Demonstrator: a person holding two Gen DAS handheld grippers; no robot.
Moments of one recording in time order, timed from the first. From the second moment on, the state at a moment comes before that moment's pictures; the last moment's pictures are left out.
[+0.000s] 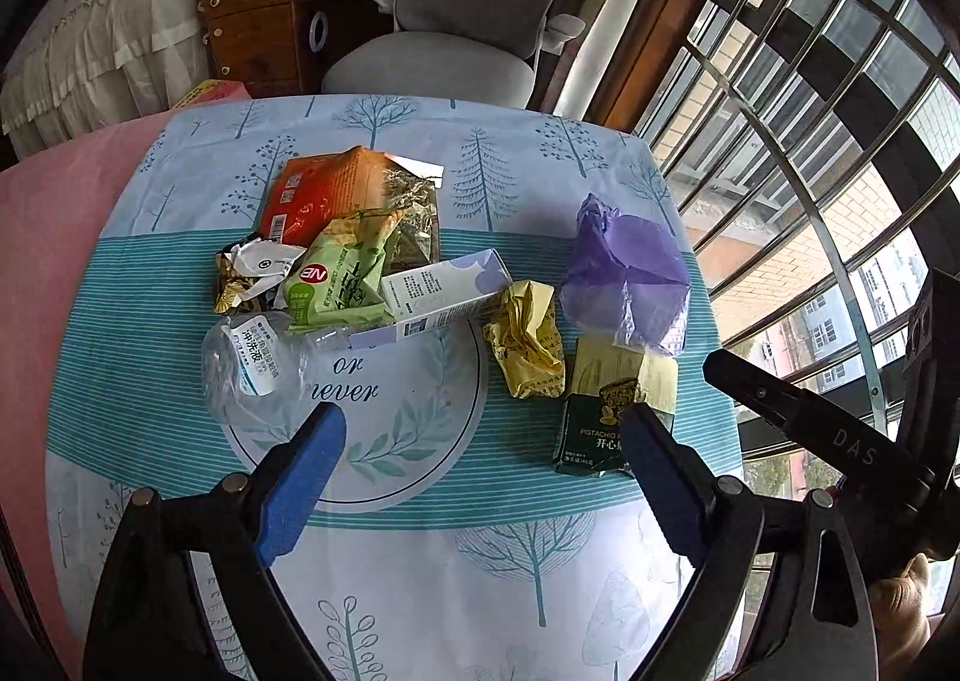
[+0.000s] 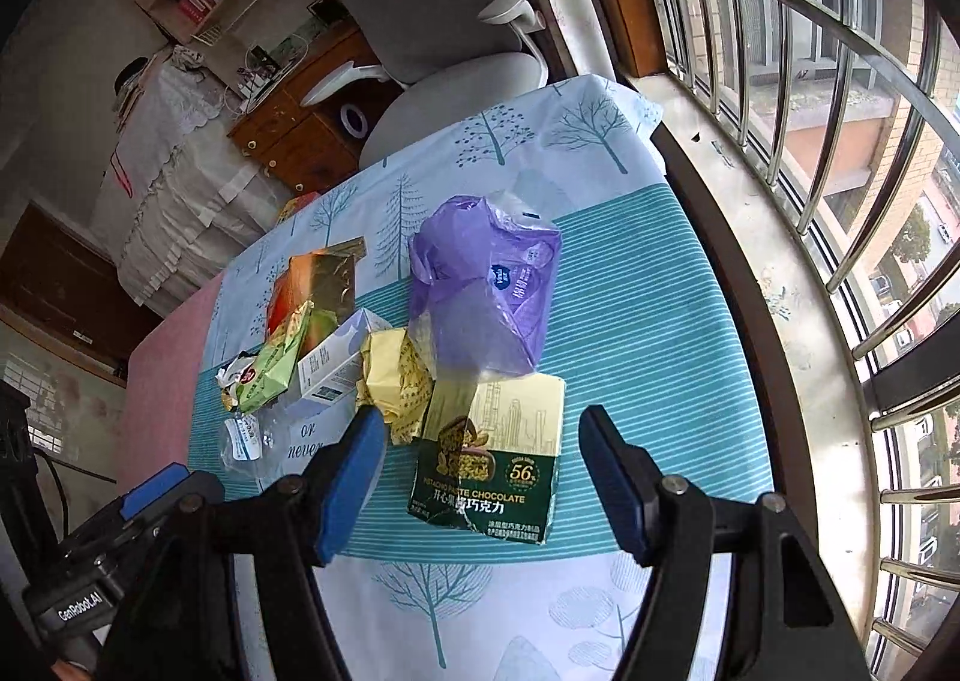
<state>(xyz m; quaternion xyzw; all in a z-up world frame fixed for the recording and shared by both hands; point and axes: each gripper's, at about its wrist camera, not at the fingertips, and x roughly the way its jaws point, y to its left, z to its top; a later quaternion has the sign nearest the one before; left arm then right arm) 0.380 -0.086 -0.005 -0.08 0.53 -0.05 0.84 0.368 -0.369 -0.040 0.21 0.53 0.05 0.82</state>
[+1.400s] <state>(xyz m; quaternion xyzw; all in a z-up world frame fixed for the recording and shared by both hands) 0.449 -0.108 -0.082 -0.15 0.58 -0.05 0.80 0.438 -0.373 -0.072 0.27 0.51 0.16 0.80</state>
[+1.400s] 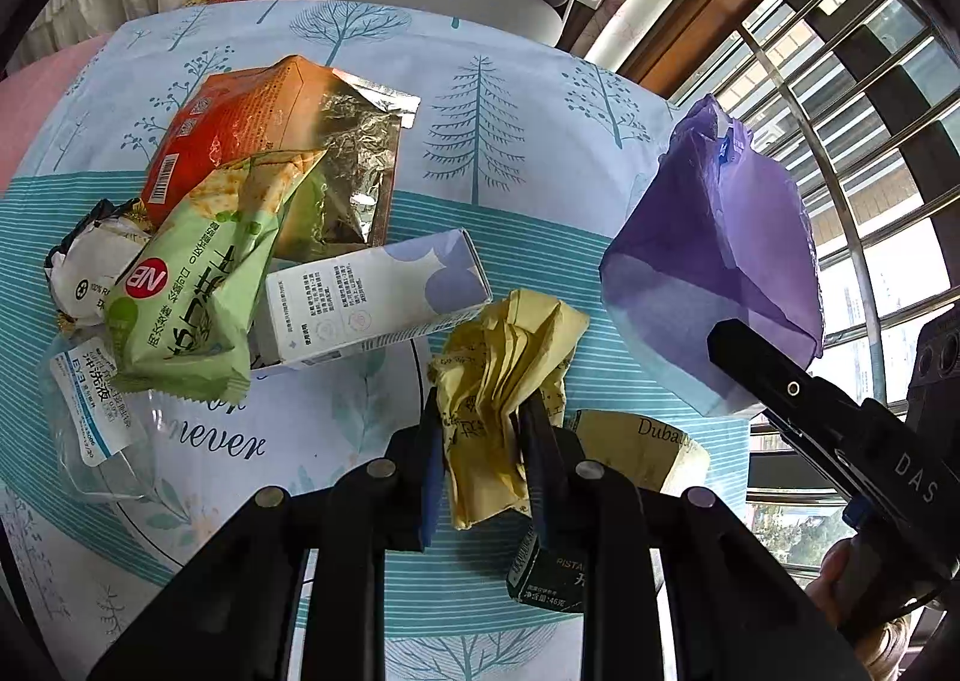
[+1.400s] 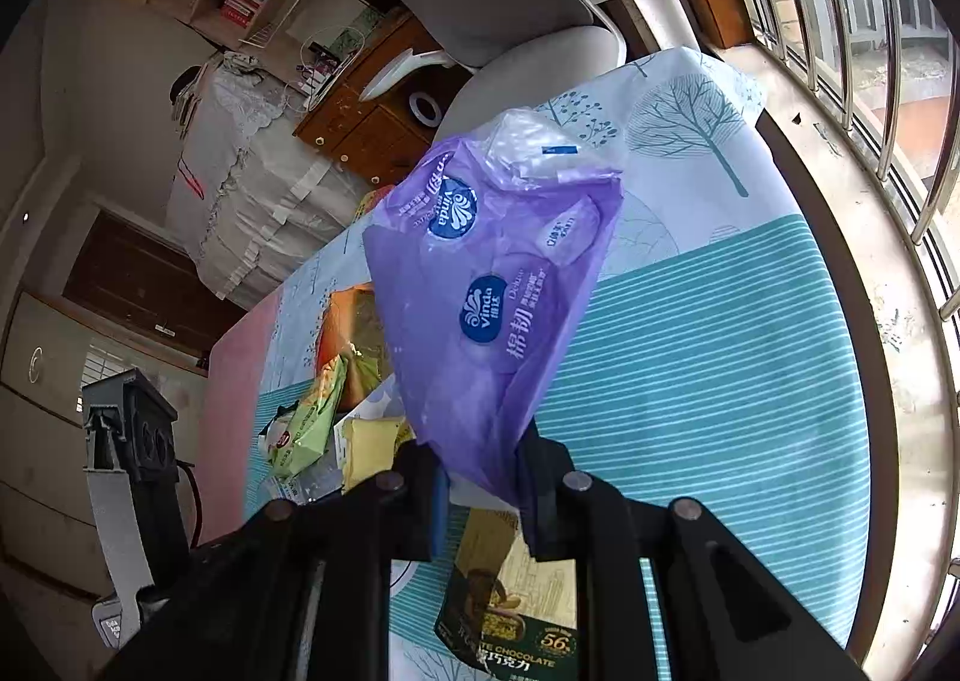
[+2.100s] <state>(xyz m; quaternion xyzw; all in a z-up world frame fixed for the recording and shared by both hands) 0.285 -0.029 0.021 -0.11 0.51 -0.09 0.85 0.291 -0.297 0.006 0.23 0.47 0.15 0.84</state>
